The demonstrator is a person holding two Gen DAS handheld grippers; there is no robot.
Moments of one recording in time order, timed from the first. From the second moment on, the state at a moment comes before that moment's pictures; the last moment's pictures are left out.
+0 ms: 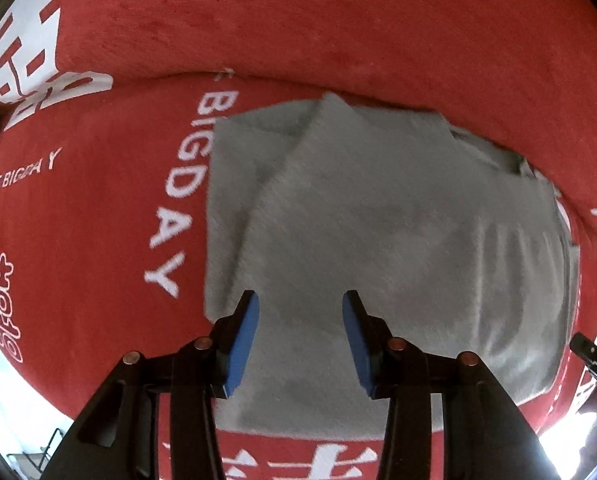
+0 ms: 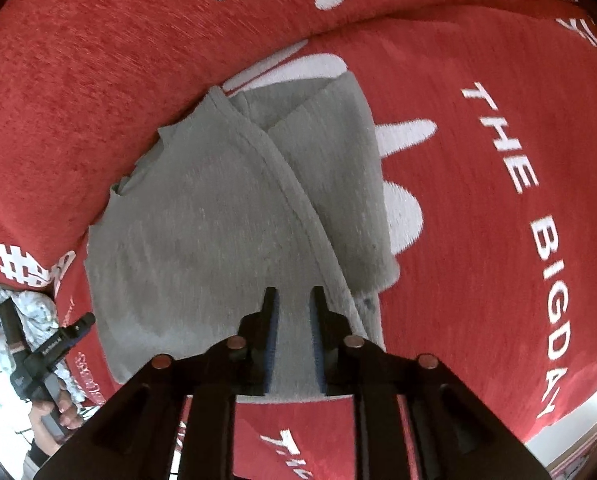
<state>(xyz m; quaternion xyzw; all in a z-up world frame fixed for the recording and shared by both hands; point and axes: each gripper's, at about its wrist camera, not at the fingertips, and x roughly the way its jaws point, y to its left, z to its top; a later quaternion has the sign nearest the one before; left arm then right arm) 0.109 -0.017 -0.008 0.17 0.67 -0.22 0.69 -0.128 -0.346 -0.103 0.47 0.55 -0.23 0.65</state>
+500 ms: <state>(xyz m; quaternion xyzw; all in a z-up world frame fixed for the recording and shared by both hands) 0.078 -0.013 -0.016 0.19 0.68 -0.22 0.67 -0.124 -0.316 -0.105 0.48 0.55 -0.20 0.66</state>
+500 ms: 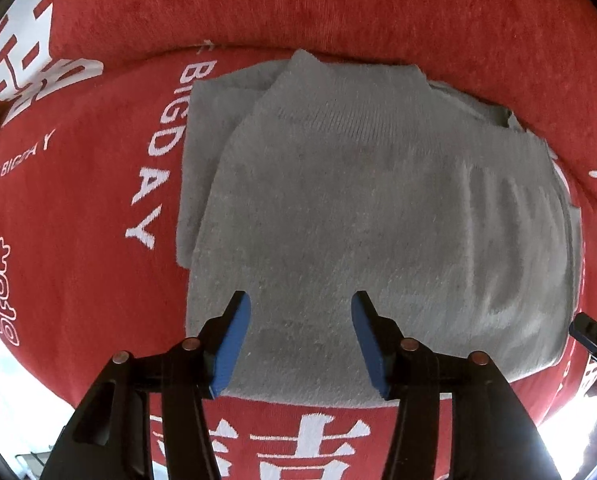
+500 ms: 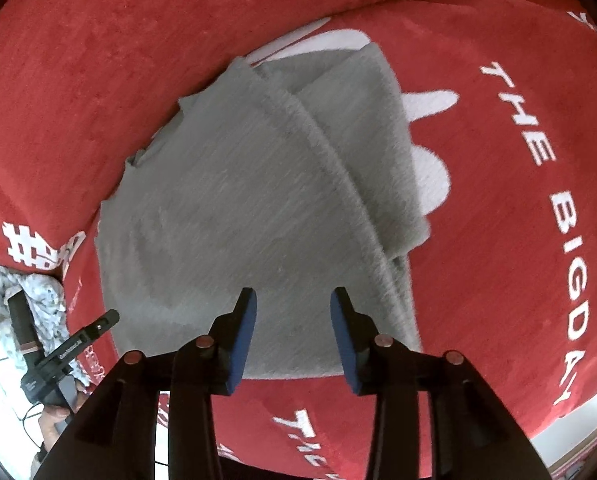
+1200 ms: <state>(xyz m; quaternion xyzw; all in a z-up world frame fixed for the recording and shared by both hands) 0.101 0.067 -0.023 0.21 0.67 -0.25 0.67 -0.071 -0.176 -0.110 0.51 0.55 -0.14 0.64</state>
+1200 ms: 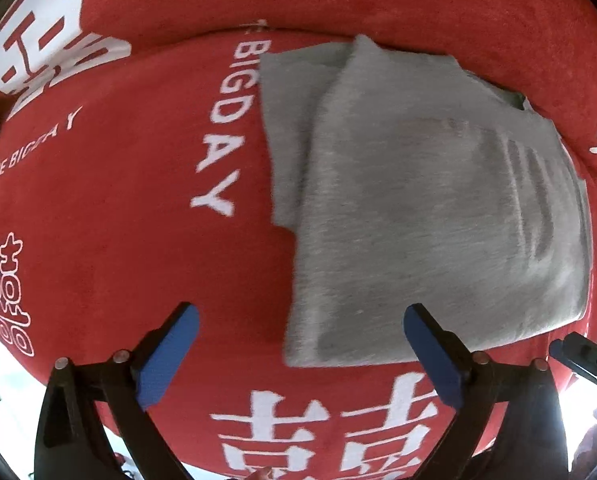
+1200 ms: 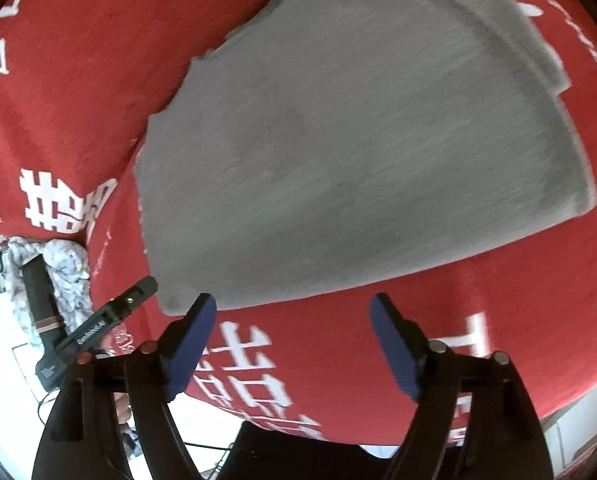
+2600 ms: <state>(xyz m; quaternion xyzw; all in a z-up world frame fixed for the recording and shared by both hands) 0.206 0.057 -0.082 -0.09 0.75 -0.39 0.53 -0.019 -0.124 -0.164 0.79 0.24 -0.04 0.56</state>
